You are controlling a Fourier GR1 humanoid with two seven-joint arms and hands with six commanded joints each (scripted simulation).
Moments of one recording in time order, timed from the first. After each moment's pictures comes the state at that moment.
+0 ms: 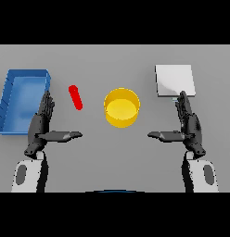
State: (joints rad) left arm 0.00 0.00 0.00 -1.57 0.00 0.00 0.00; right arm 0.00 0.00 0.00 -1.57 0.00 0.00 0.00
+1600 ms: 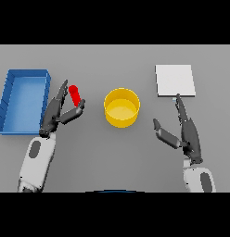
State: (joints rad) left arm -0.27 0.05 -0.03 -1.22 -0.18 0.02 -0.05; right arm 0.08 -0.05 0.12 -1.68 0.25 -0.07 -0.08
